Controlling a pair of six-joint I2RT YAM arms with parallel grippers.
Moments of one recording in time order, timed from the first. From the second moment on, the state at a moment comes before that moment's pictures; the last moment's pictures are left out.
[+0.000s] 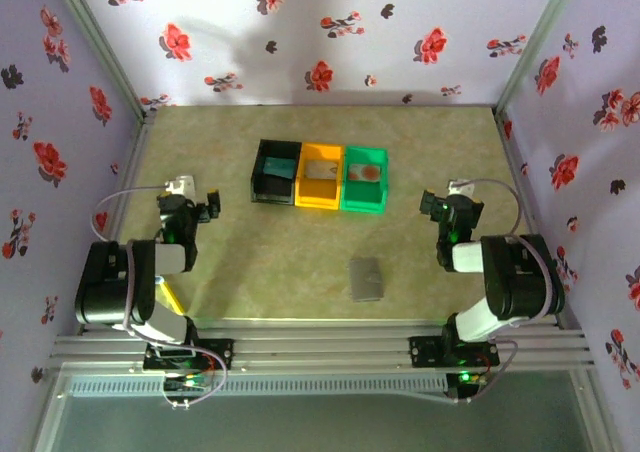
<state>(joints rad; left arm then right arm) -0.01 1.49 0.39 0.74 -0.16 0.00 0.06 1.51 0.37 0.75 0.28 0.11</state>
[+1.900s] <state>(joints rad) -0.67 1.31 0.75 -0.28 -0.25 -0.78 0.76 1.20 0.78 -0.59 0.32 0.61</state>
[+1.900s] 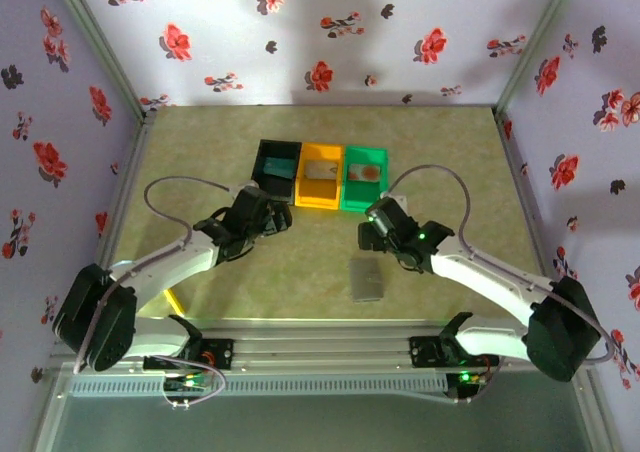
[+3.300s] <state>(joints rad) -0.72 1.36 0.72 -0.27 -0.13 -0.84 1.01 1.35 0.70 -0.64 0.35 0.86</state>
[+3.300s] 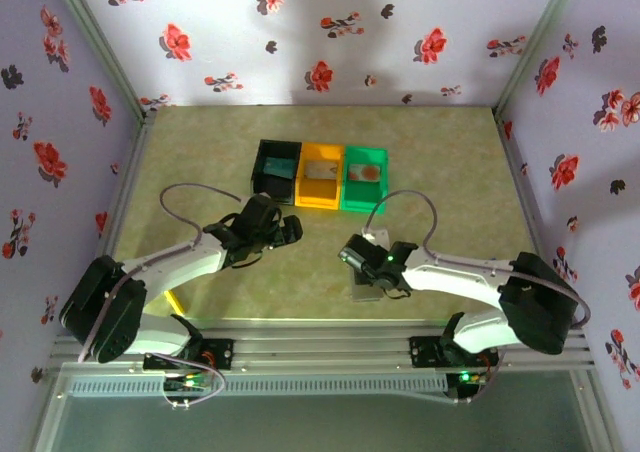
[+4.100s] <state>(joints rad) -0.73 1.39 0.75 -0.28 -0.12 -0.84 1.04 1.37 0.67 -0.62 0.37 0.93</state>
